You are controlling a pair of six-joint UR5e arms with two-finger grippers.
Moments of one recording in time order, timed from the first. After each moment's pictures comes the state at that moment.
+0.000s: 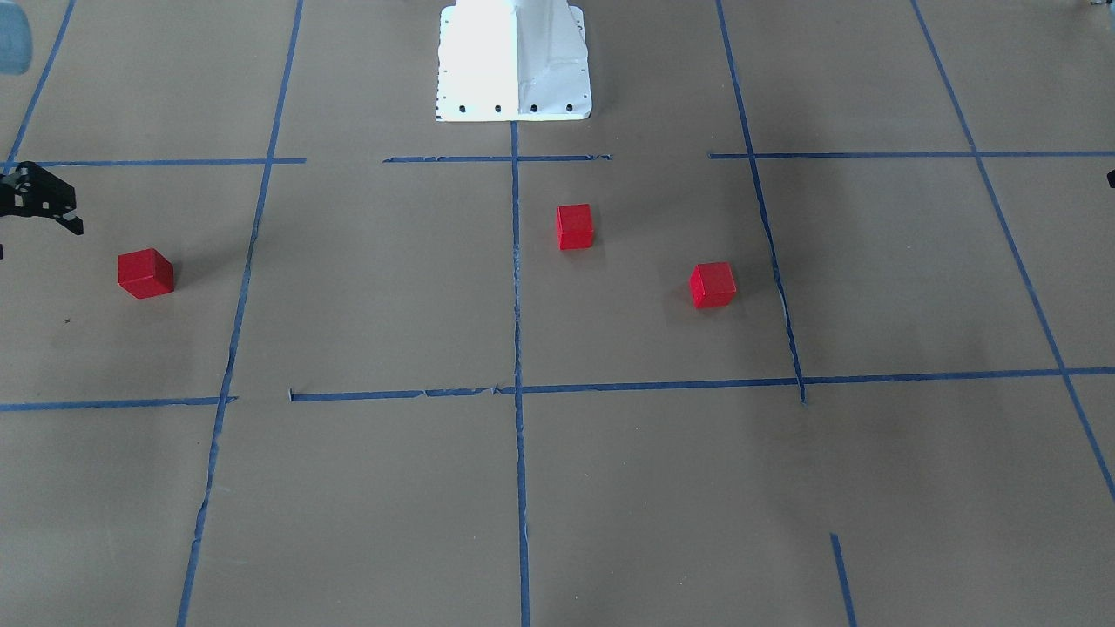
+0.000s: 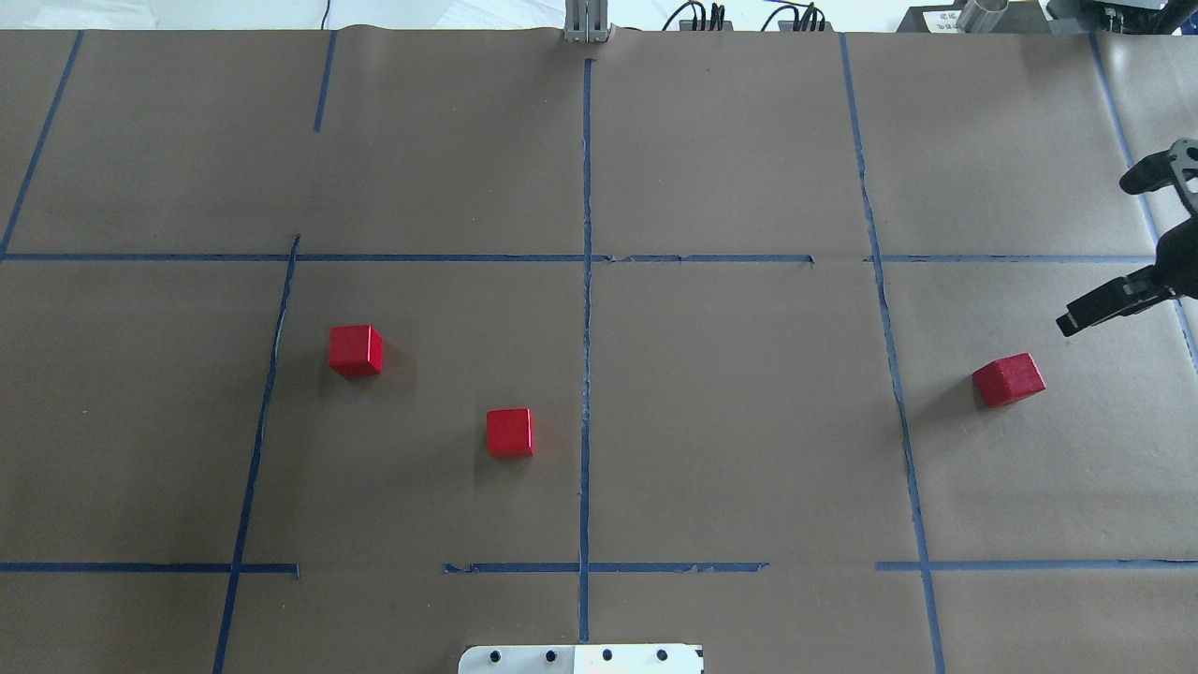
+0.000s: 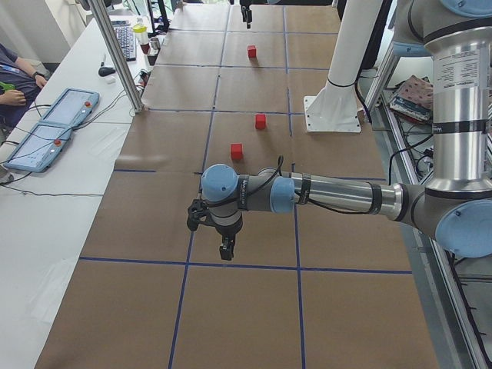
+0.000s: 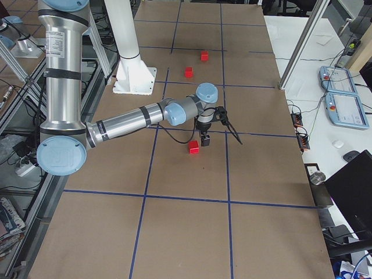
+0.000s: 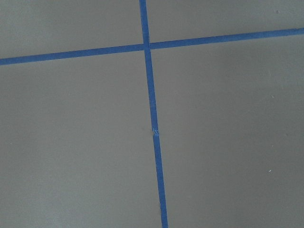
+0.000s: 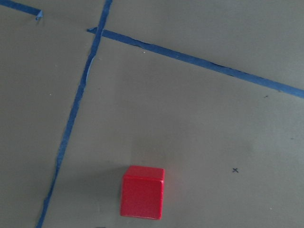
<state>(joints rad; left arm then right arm) -1.51 -1.45 -1.79 -1.48 -2.36 0.05 1.07 -1.63 1.95 -1.40 2.28 0.38</state>
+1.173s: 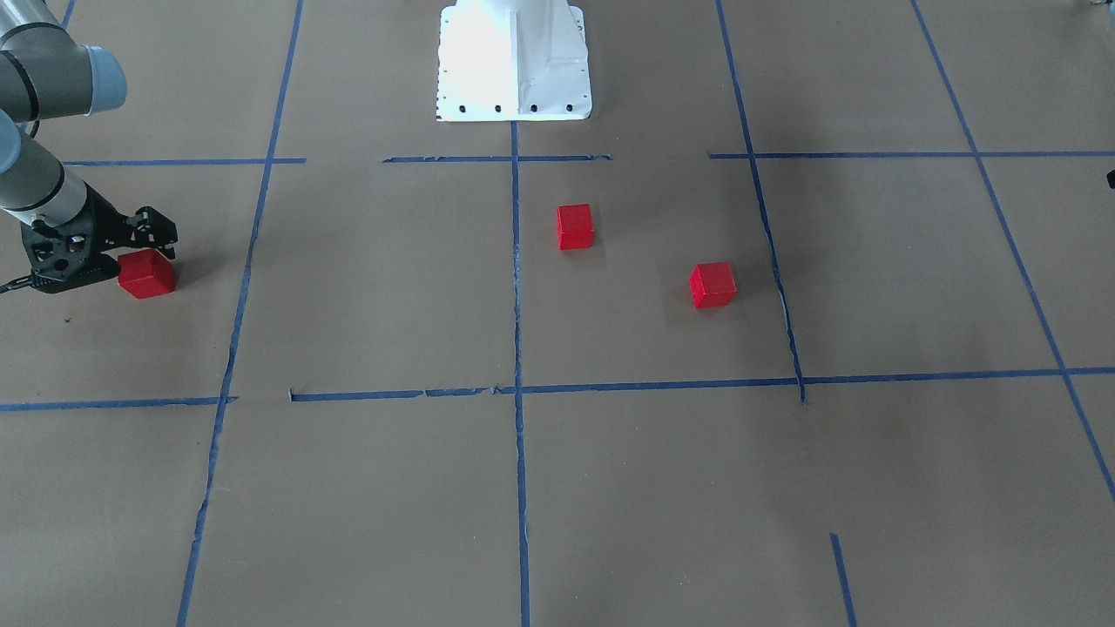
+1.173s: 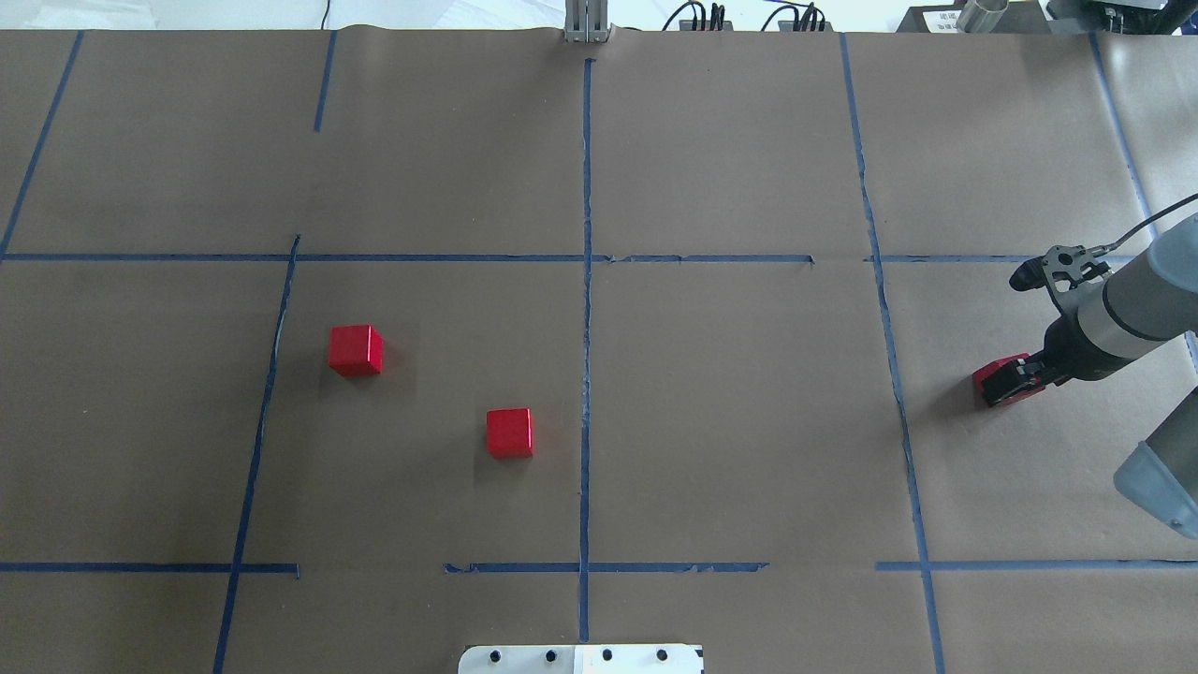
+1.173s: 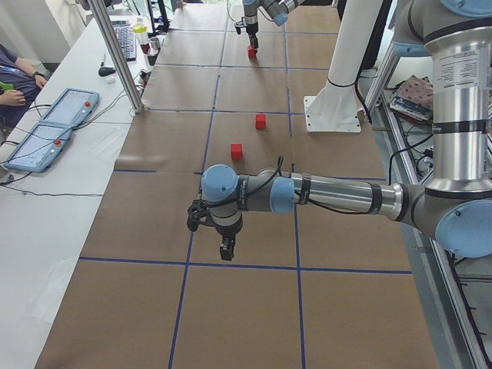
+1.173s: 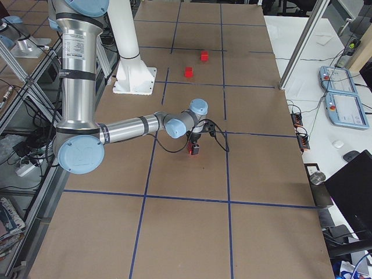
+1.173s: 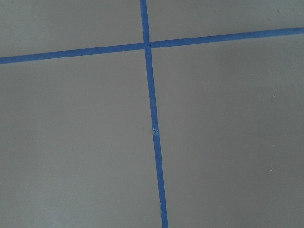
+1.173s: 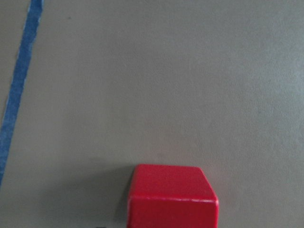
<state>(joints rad) -1.51 -1.45 -1.79 -1.48 -2.36 0.05 0.85 -1.63 1.76 -1.25 2.17 0.55</state>
